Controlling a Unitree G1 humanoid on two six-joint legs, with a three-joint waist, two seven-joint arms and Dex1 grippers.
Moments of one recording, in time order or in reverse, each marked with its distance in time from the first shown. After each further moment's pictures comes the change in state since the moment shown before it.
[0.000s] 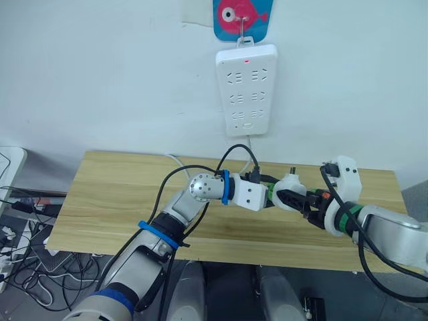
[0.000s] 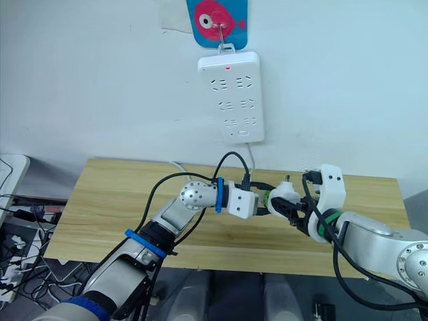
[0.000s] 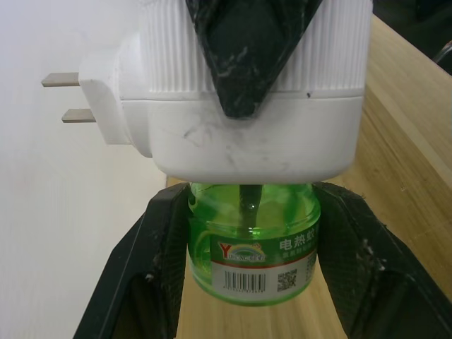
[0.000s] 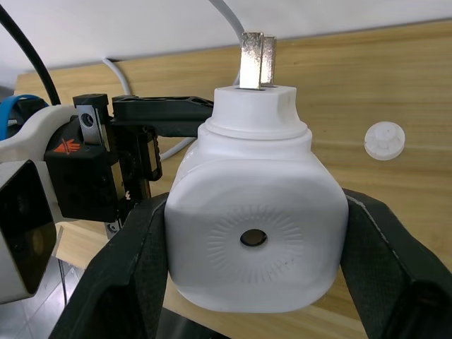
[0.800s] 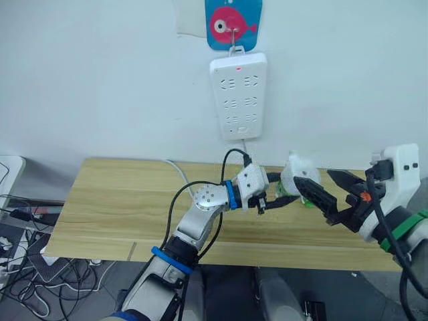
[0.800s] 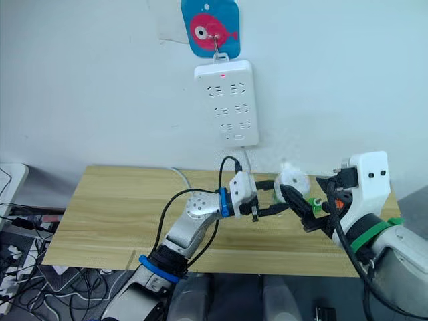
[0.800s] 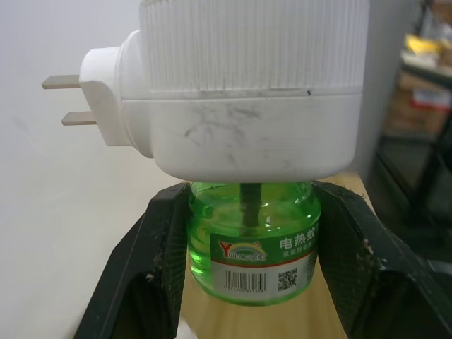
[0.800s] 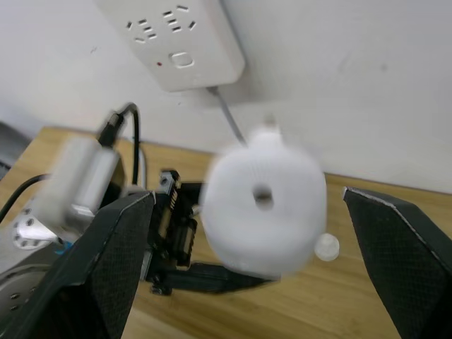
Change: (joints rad) left arm 0.191 -0.195 0.127 -0.245 -0.351 0.425 0.035; right arm 0.290 -0.006 -0.438 -0.302 -0.188 0.012 0.087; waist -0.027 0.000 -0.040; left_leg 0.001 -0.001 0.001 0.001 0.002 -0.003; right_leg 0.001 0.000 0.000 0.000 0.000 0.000
